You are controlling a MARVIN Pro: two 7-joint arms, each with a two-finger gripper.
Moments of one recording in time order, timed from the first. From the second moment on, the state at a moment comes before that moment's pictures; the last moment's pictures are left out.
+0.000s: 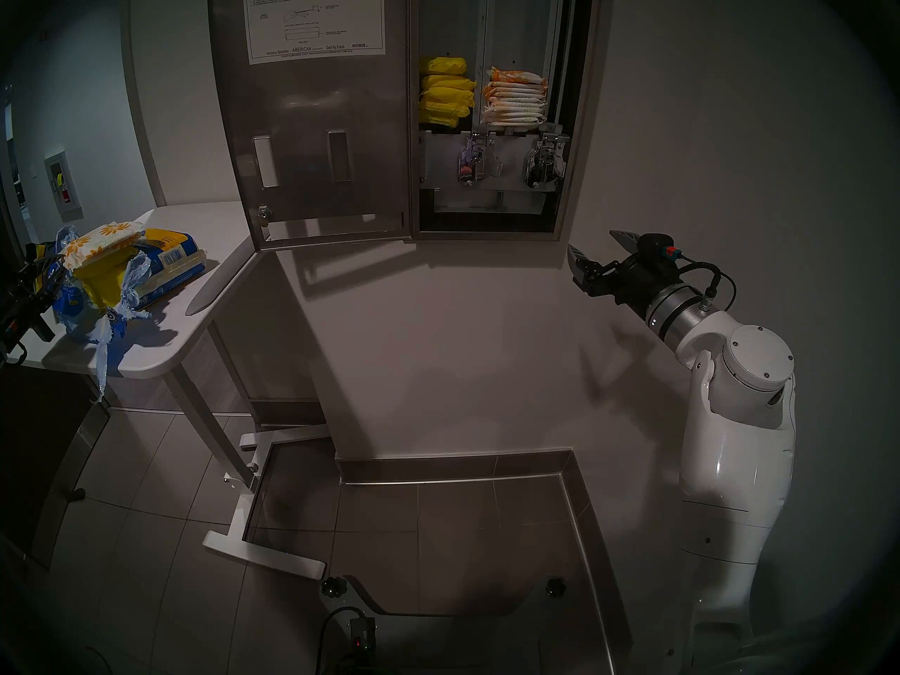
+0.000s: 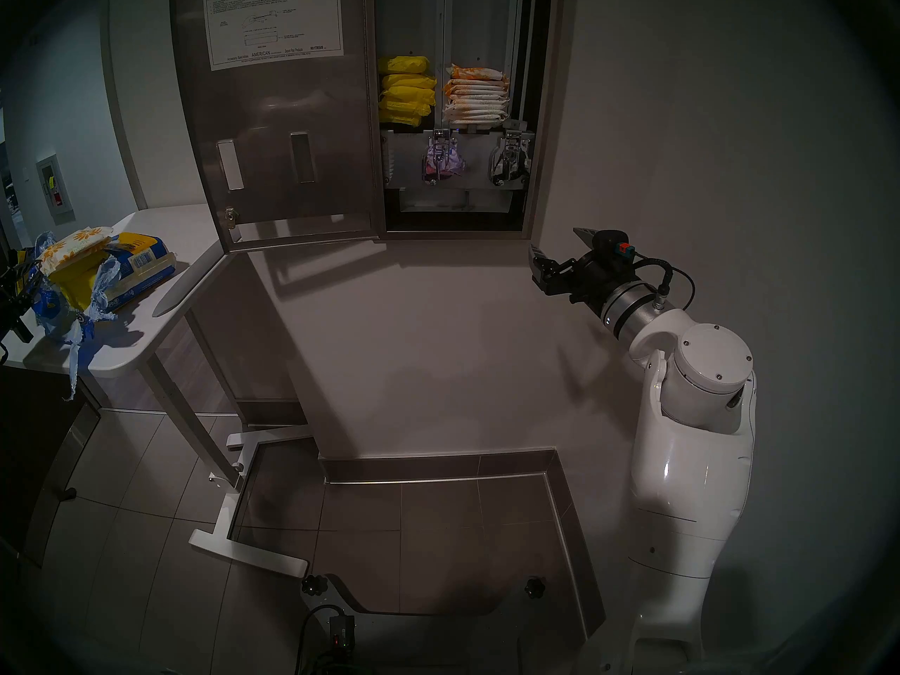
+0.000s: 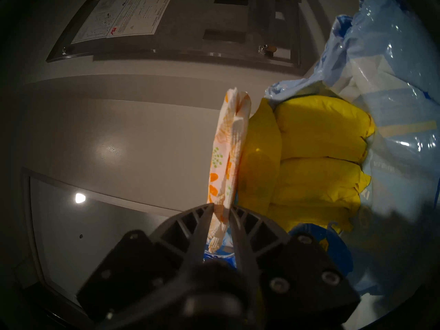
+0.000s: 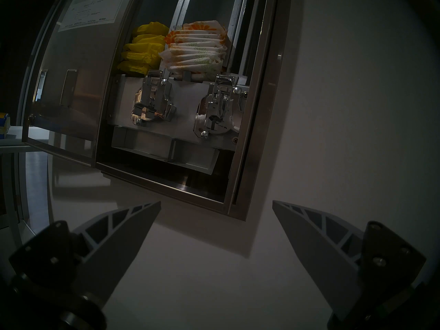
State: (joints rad) left arm 1.87 -0.79 -2.58 -1.46 0.28 -0.80 -0.55; right arm -1.44 -1.55 1.91 -1.99 -0.13 0.31 0.73
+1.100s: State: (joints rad) left arm 1.80 -0.78 -2.52 -1.35 0.35 -0.85 -0.50; right arm -1.44 -1.54 1.91 -1.99 -0.12 0.31 0.73
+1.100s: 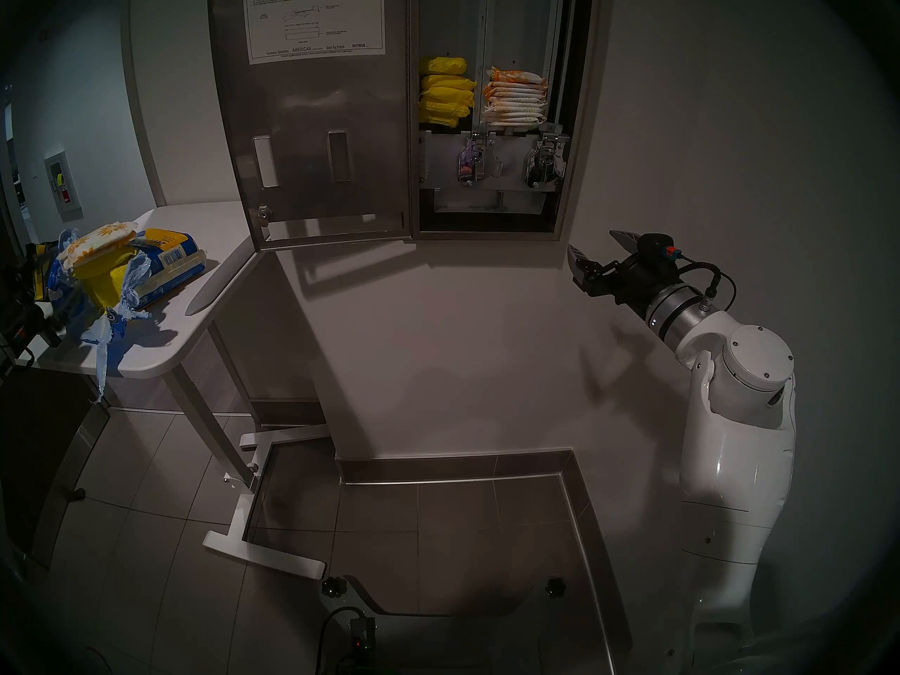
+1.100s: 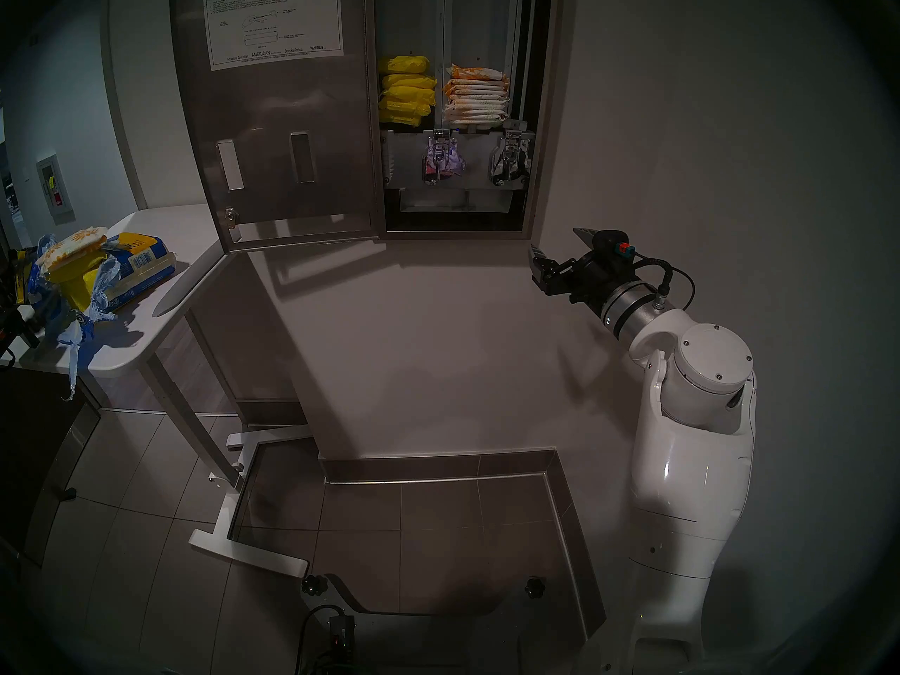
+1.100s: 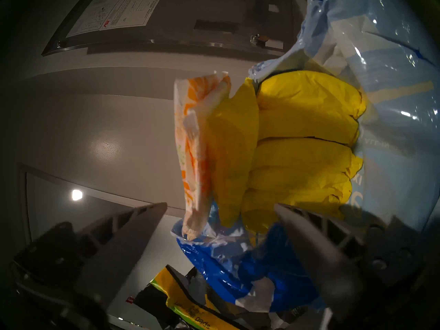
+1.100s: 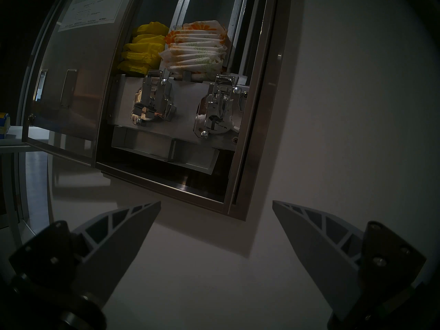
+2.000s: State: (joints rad) left arm 1.71 -0.75 -2.47 -1.31 0.38 -0.88 -0.46; right arm -1.44 -1.54 1.91 -1.98 -0.12 0.31 0.72
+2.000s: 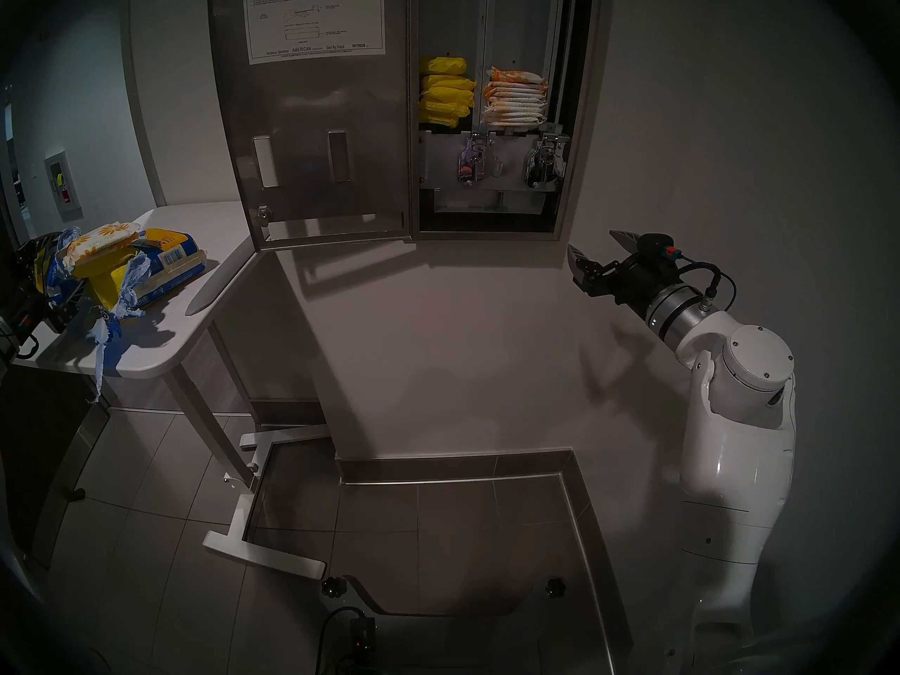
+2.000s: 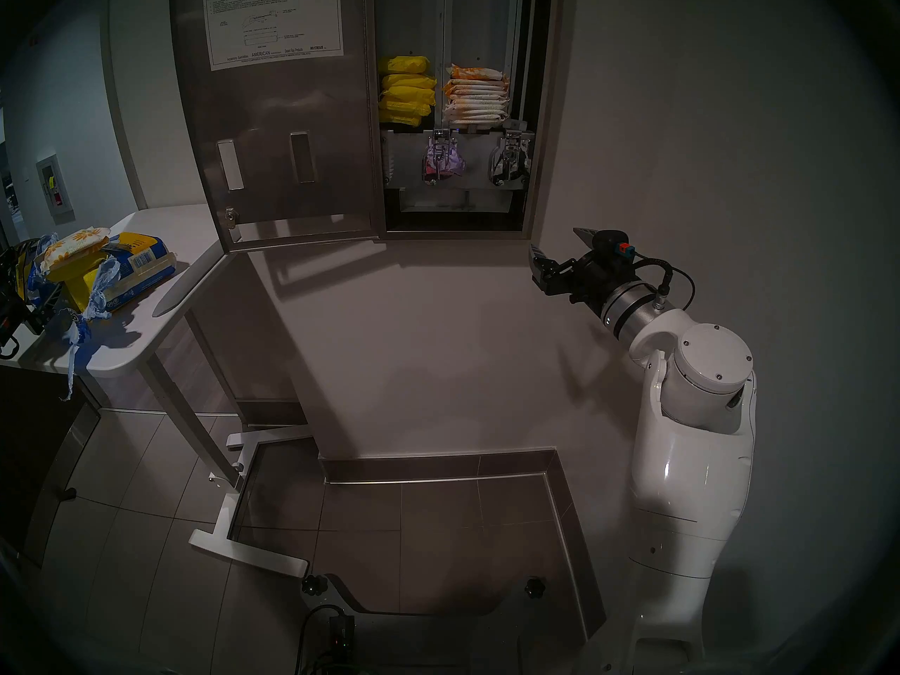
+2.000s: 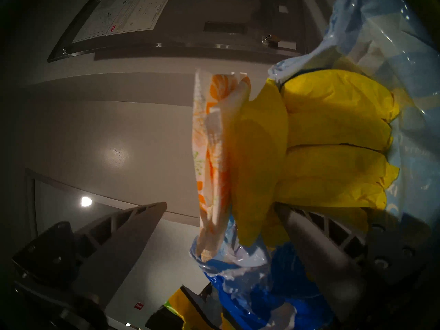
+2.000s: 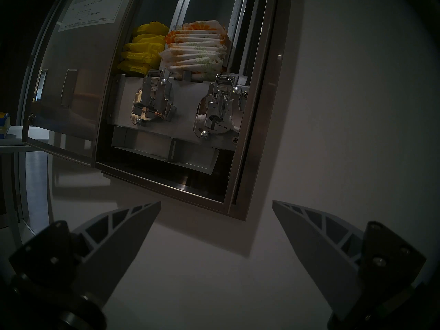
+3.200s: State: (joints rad) left arm 1.73 -0.78 -2.52 -1.35 0.34 -0.91 -0.50; right arm -1.44 -1.54 1.91 -1.98 -0.12 0.31 0.72
